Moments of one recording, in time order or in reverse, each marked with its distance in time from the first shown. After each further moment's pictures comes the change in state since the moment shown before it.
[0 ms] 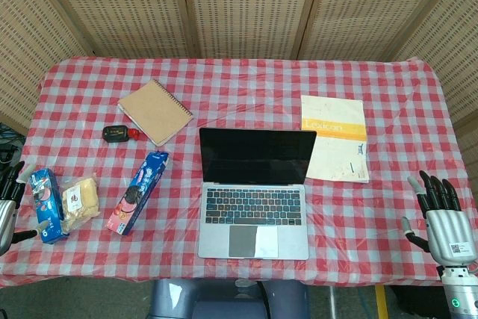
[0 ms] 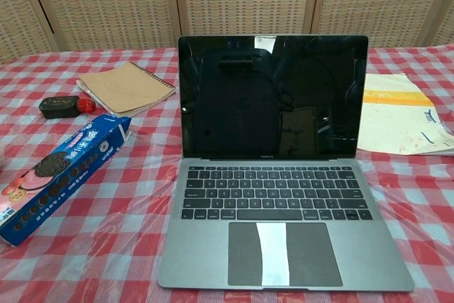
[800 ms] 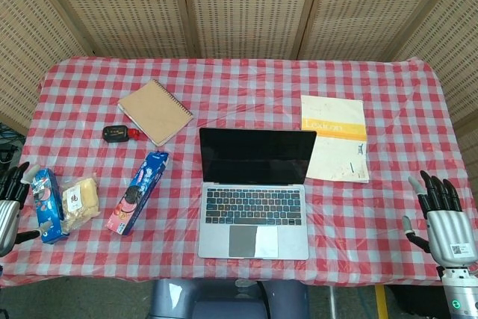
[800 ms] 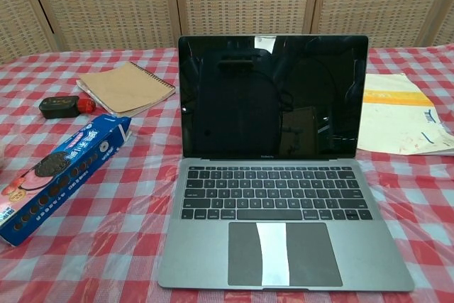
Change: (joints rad) left arm -0.005 -0.002 0.009 -0.004 0.014 -0.007 0.004; right arm -0.006 -0.005 0.002 0.006 -0.010 0.018 0.013
